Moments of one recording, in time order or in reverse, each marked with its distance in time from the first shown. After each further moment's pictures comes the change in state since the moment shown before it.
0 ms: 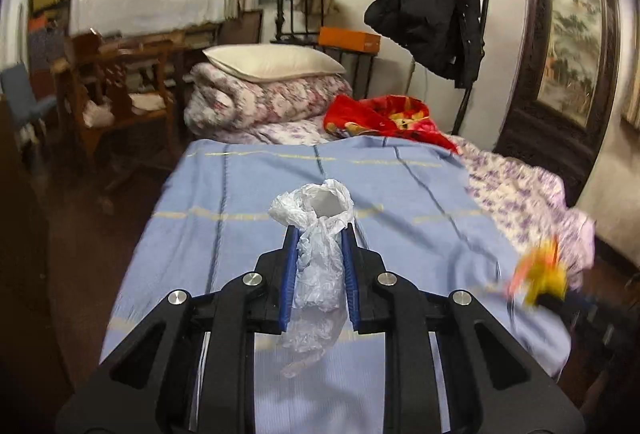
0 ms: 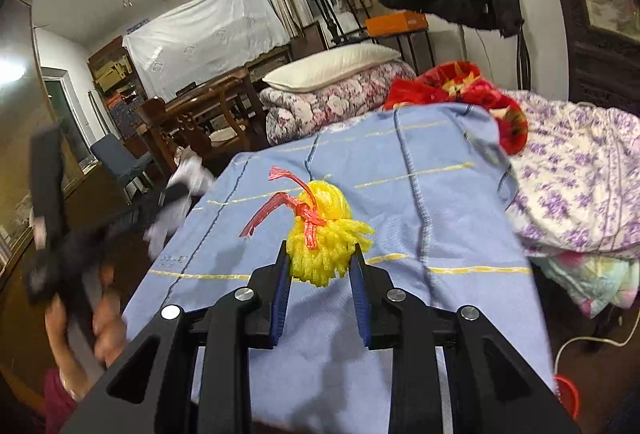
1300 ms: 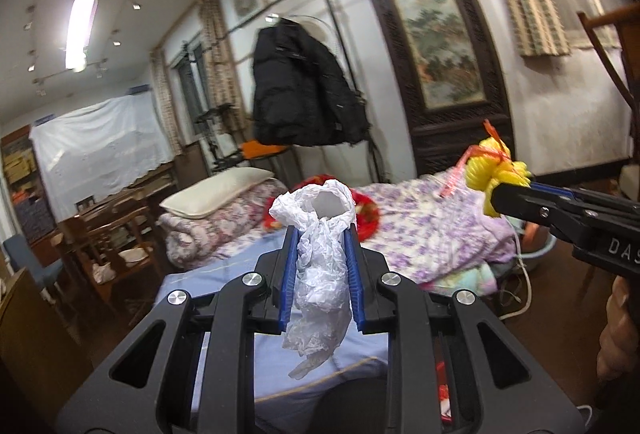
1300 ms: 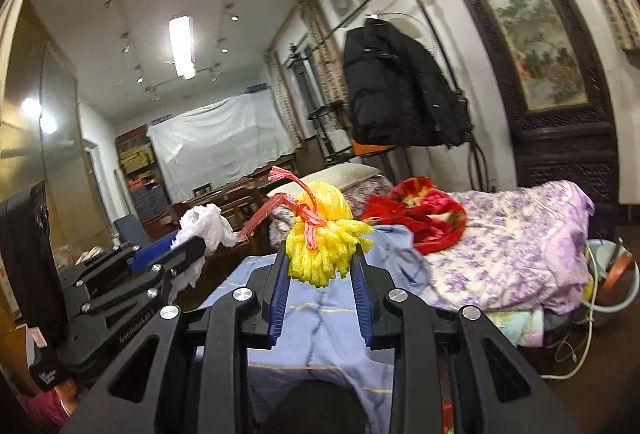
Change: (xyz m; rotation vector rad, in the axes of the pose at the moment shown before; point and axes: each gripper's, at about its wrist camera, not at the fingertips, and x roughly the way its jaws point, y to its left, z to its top) left arm -0.225 -0.286 -0.034 0.430 -0.305 -0.070; right arm -0.318 -0.113 -0.026 0.023 -0.400 0.019
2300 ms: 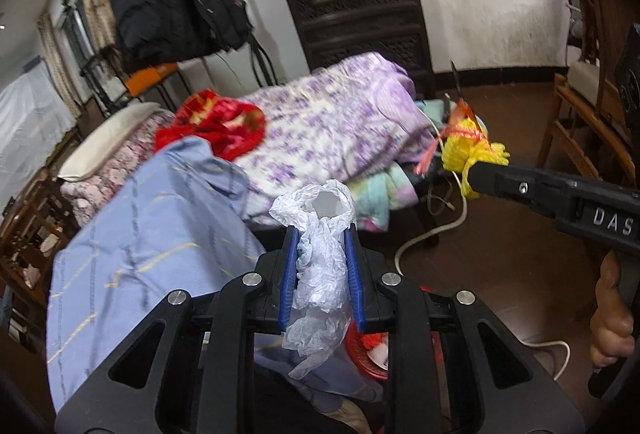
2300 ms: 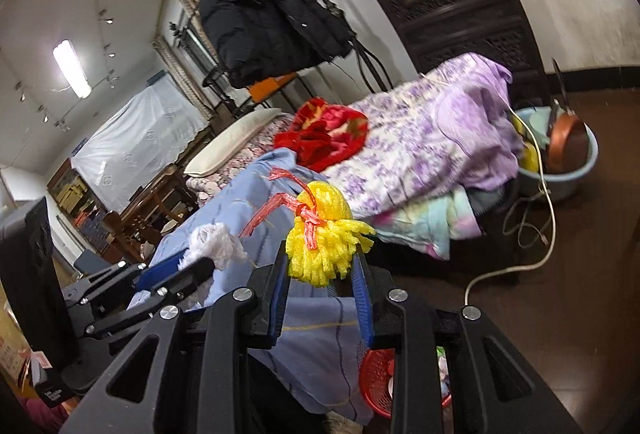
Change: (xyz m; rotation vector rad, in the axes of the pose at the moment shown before) left arm 0.141 -0.156 -0.072 0.161 0.343 -0.322; right arm 0.027 -0.190 -0.110 0.345 0.199 -0.218
